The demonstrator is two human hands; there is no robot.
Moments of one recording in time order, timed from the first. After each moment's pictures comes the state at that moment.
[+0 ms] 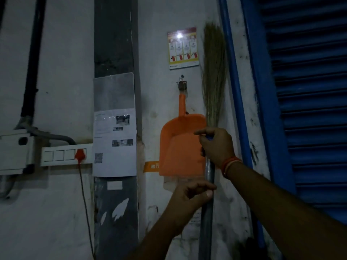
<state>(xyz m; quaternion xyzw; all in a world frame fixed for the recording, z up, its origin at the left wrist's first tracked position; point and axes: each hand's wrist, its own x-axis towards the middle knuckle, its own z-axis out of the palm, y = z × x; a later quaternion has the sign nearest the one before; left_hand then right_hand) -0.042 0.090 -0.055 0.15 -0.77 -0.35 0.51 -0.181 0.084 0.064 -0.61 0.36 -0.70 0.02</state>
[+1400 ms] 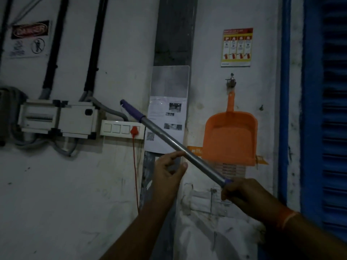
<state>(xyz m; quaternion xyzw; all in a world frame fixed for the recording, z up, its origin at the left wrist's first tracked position) 0.151 0.140 -0.070 0.21 -0.60 -0.20 0.74 -0.103 0.187 -0.050 -0.84 0.44 -0.26 -0.17</state>
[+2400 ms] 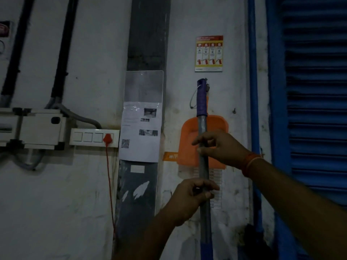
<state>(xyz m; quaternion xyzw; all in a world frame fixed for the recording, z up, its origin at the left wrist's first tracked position) 0.046 0.145 -0.066 0.18 -0.78 -0.35 0.49 -0.107 0.170 0.071 -0.82 0.40 -0.40 -0.08</state>
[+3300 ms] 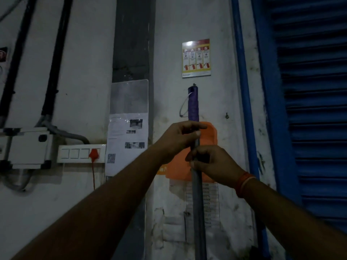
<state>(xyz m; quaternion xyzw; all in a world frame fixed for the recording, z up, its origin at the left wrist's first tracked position) 0.005 0.115 0.106 0.15 -0.81 -0.24 0.51 -0.164 0.122 0.054 -0.82 0.31 -0.49 0.01</state>
